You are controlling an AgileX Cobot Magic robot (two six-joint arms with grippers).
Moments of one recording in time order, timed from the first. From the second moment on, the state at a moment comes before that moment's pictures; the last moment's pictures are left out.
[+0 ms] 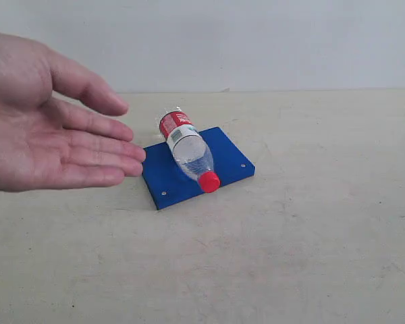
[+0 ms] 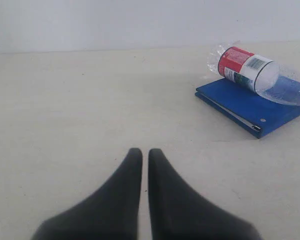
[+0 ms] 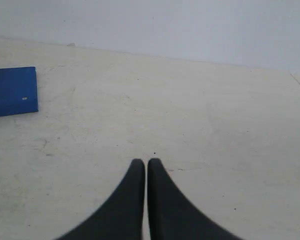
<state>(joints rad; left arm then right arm) -0.05 0.00 0.00 -0.27 0.37 0.28 0.09 0.00 0.00 -0.13 0.33 0.03</state>
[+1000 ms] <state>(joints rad) -0.05 0.00 0.00 -0.27 0.37 0.28 0.09 0.13 -0.24 -0.38 -0.39 0.76</state>
